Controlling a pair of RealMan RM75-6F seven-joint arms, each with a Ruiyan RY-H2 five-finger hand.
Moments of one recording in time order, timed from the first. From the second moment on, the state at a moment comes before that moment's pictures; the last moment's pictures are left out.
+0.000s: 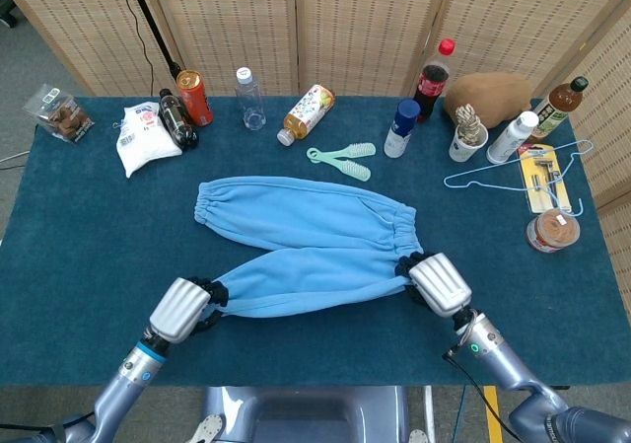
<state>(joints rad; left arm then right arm) -0.38 -1.62 0.00 -1.38 1.69 1.29 0.08 0.51 -1.49 0.01 -1.28 -1.65 1.24 0.03</state>
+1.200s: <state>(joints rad) -0.61 -1.50 -0.31 -1.49 1.29 1.10 0.29 0.76 -1.44 0.27 -1.28 -1.23 0.85 0.09</state>
